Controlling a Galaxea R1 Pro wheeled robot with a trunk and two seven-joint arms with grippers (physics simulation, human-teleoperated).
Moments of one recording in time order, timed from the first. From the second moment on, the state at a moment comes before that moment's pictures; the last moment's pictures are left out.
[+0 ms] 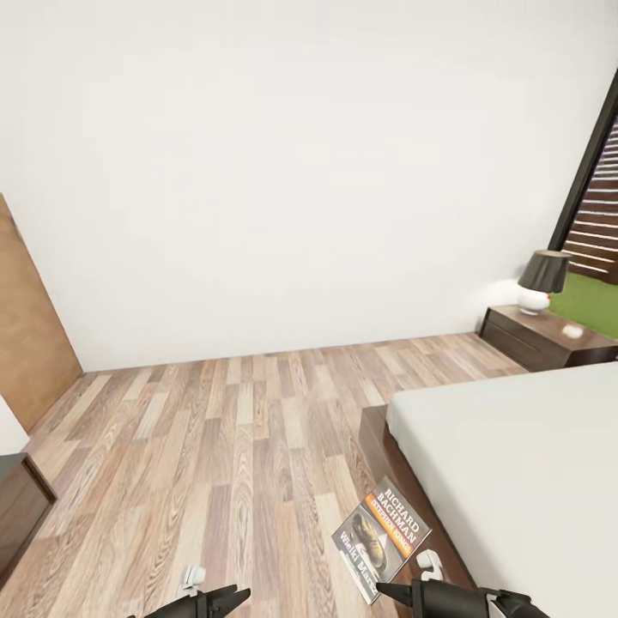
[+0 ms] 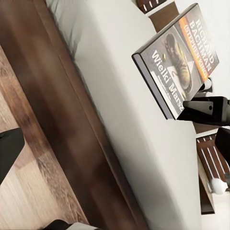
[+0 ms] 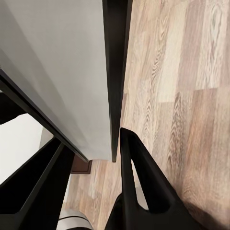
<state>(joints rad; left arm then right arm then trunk) -0.49 0.15 -0.34 -0.02 0.65 -0.06 -1.27 -0.47 -0.19 0.19 -0.22 -0.38 0.22 1.15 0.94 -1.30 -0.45</state>
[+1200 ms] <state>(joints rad) -0.49 0.15 -0.34 -0.02 0.65 -0.06 -1.28 -0.47 -0.19 0.19 -0.22 -0.38 0.22 1.15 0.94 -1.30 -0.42</state>
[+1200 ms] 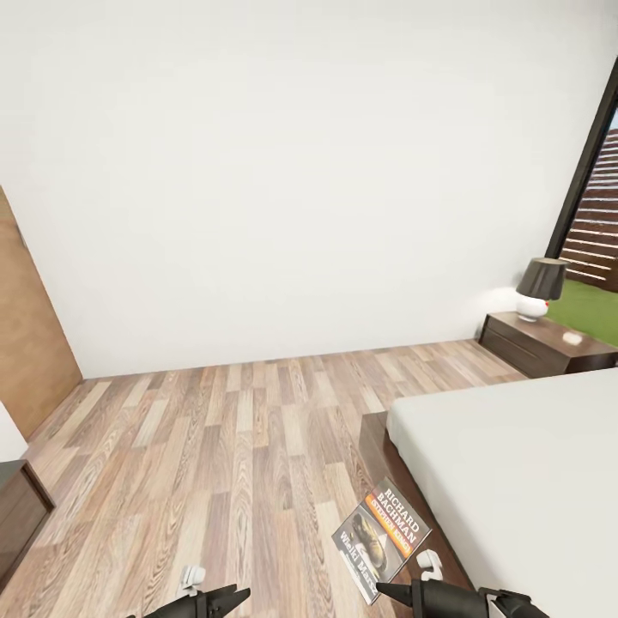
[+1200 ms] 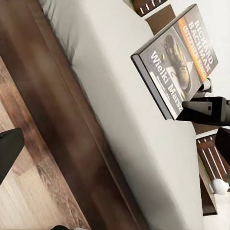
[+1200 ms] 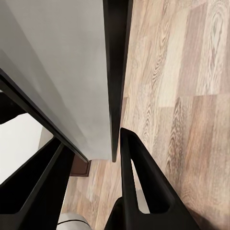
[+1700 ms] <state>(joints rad) -0.49 0.15 -0.34 -0.02 0.65 -0.06 -1.27 -0.47 -0.19 0.19 -0.22 -0.38 0.22 1.15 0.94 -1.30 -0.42</state>
